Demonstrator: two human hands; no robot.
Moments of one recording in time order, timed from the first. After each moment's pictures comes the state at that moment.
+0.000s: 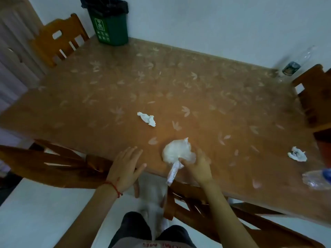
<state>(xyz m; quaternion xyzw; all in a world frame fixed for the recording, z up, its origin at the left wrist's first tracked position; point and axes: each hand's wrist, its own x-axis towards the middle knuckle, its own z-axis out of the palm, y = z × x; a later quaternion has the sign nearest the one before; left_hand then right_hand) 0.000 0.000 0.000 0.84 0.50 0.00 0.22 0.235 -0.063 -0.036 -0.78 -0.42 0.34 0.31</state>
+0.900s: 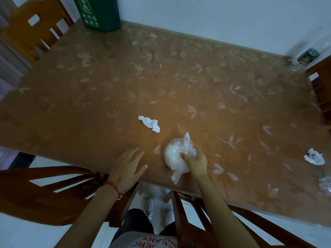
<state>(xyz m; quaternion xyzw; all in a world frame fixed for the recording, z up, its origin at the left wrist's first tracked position) -0.004 0.081 -0.032 0.85 0.47 -0.04 0.24 0.220 0.022 -0.067 -0.82 -0.25 0.34 0.38</state>
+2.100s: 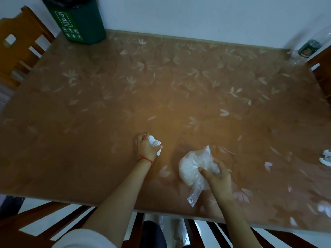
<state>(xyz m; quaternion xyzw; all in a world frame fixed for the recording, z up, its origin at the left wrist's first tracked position) 0.102 0.210 -0.094 0.67 0.63 0.12 0.37 0.242 0.026 -0.054 -0.79 -0.18 0.33 0.49</state>
